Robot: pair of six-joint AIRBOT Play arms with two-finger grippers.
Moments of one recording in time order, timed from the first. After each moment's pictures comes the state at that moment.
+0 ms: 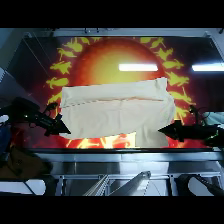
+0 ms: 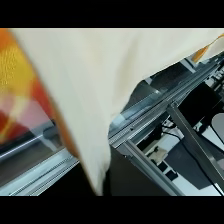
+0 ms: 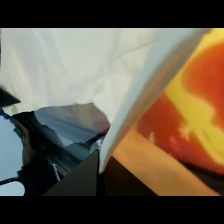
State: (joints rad) left arm 0.30 -1.57 0.87 -2.25 1.59 1.93; right arm -0.45 -1.06 0.39 -0.50 1.33 0.97
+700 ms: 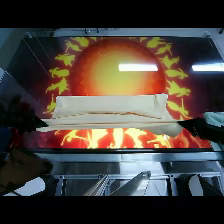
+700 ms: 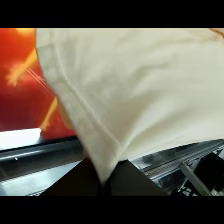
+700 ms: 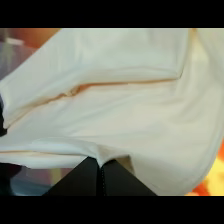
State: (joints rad) left arm 0.54 -1.33 0.94 -2.15 1.54 1.91; right arm -0.68 -0.69 0.40 -0.53 1.30 1.00
